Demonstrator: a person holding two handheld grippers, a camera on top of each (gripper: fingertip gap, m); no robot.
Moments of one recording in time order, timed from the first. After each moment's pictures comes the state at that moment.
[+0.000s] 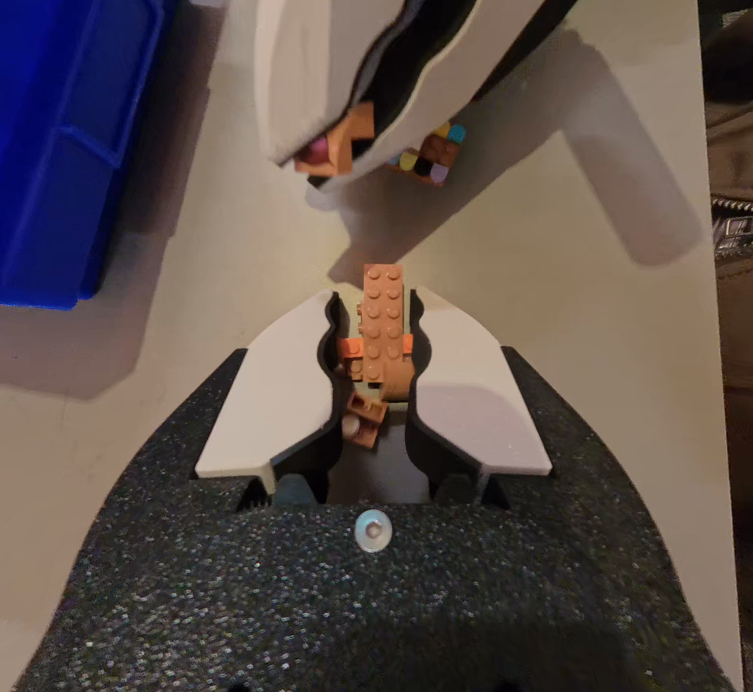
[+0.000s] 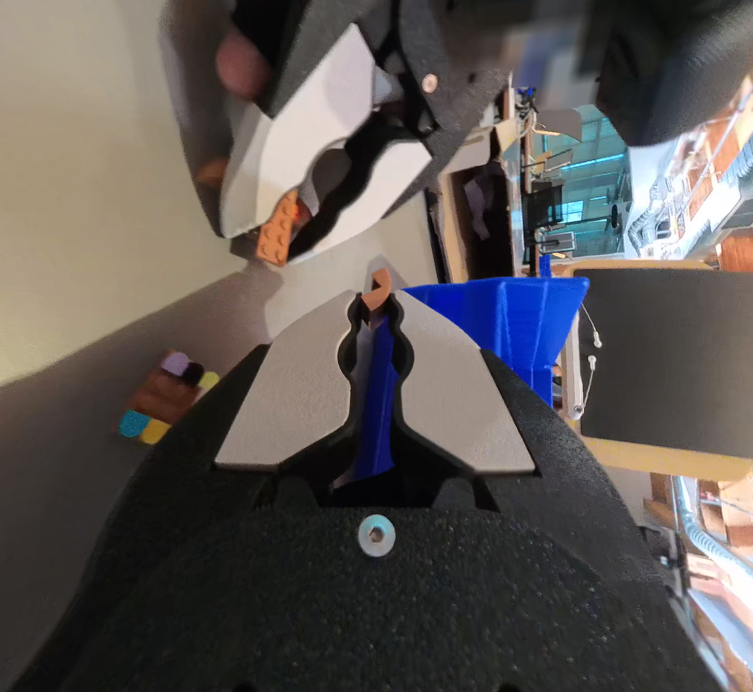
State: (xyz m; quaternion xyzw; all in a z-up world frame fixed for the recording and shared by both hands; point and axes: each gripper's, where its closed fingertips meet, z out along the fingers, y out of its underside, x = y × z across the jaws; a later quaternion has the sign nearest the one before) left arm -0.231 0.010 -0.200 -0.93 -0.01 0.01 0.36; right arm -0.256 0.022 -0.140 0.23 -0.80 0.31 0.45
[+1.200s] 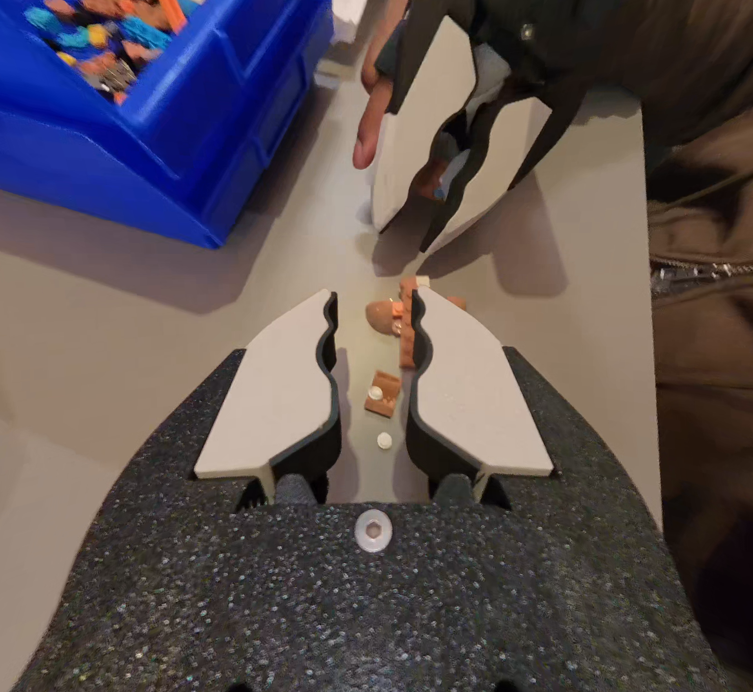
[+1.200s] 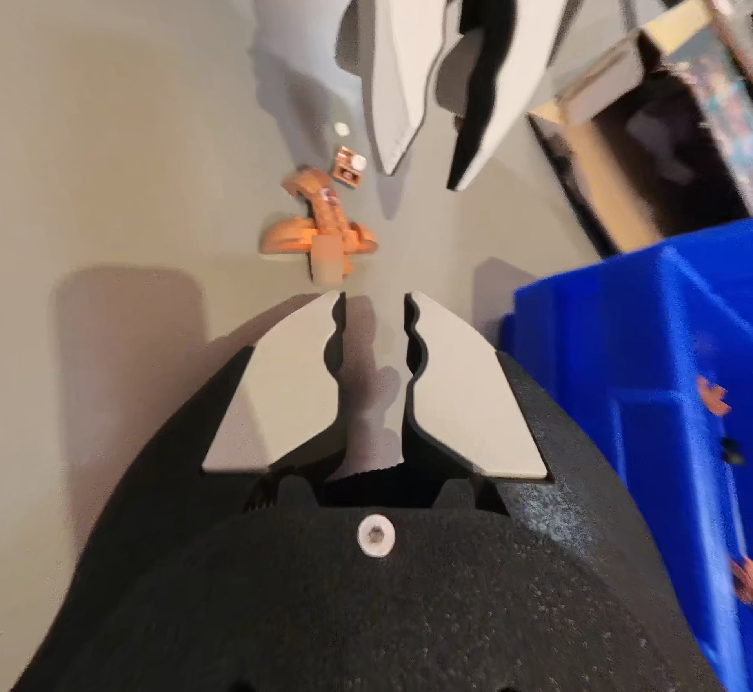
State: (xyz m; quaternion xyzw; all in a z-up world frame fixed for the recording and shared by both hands) left arm -0.255 -0.027 -0.148 -0.89 -0.08 0.01 0.44; right arm -0.251 0.010 -0.171 0.11 -0.89 0.38 0.22
